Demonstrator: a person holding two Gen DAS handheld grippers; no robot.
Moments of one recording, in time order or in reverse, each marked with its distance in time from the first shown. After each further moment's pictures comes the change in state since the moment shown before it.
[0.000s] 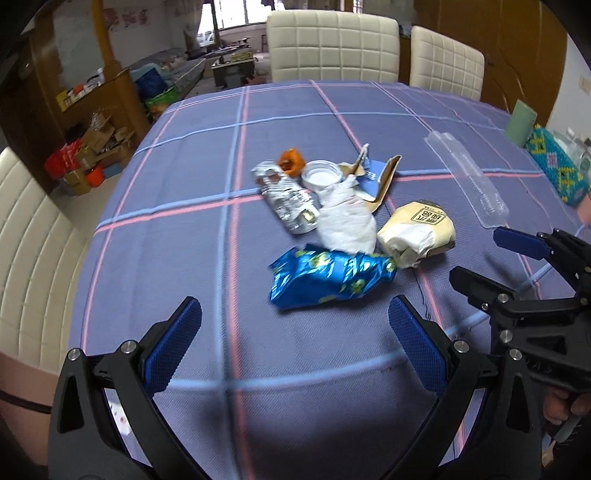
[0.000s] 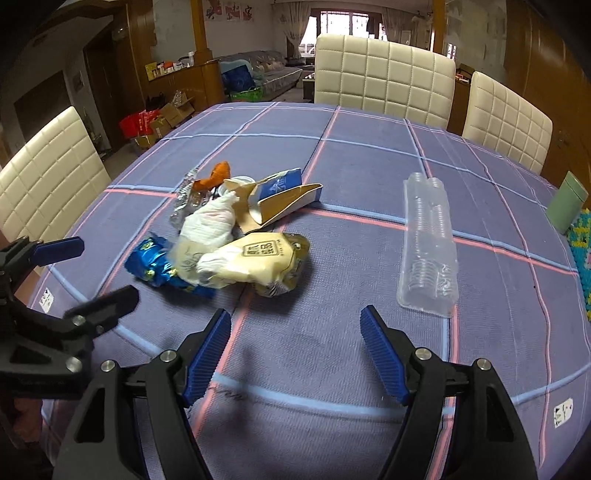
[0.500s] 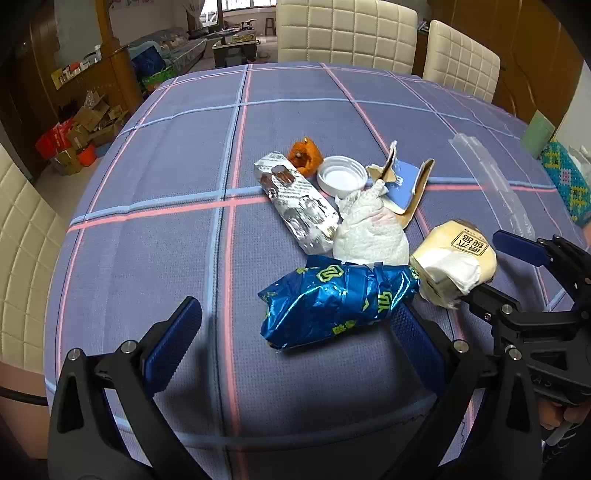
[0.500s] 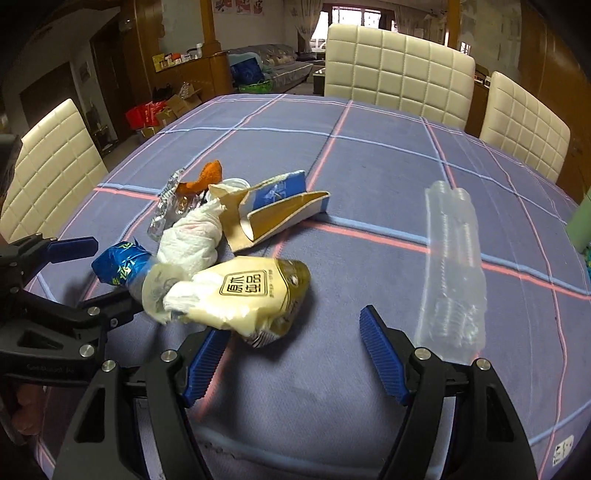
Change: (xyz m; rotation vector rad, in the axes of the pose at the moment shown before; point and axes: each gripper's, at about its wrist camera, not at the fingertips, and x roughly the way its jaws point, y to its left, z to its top) left arm 0.044 0.025 0.022 -0.062 0.059 -0.055; right arm 0.031 0.001 0.021 -0.037 0.007 0.051
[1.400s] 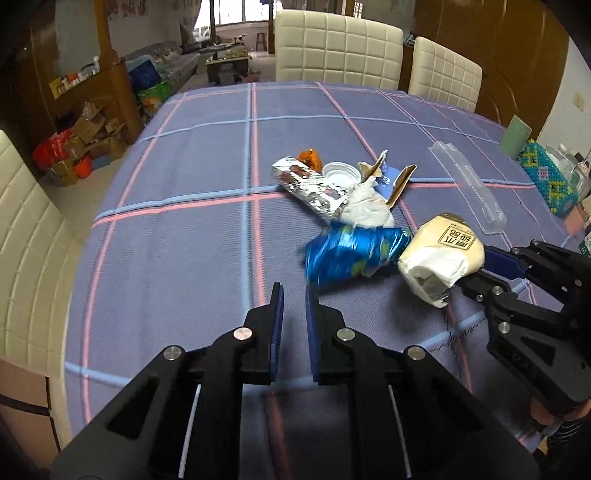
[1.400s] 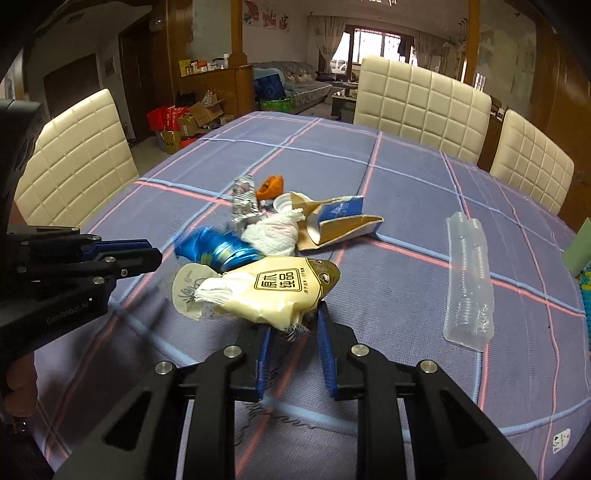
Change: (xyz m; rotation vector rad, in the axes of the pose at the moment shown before) left arm -0.050 0.017 -0.030 0.022 -0.068 -0.032; right arm -0.040 0.052 -0.015 -0.086 -0.077 -0.006
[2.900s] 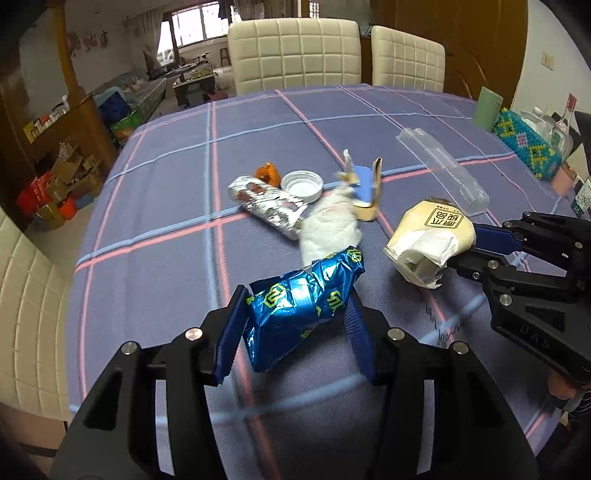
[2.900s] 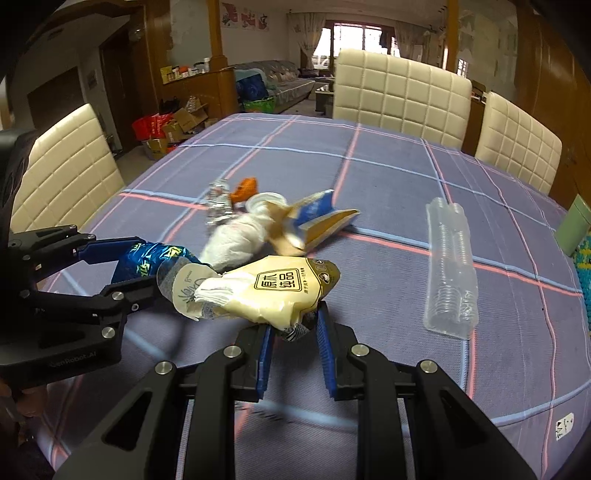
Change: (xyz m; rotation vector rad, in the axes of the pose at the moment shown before) left arm 0.004 -0.026 0.006 0.162 -0.027 -0.027; right arm -0.003 -0.014 -0.001 0.056 0.010 -0.020
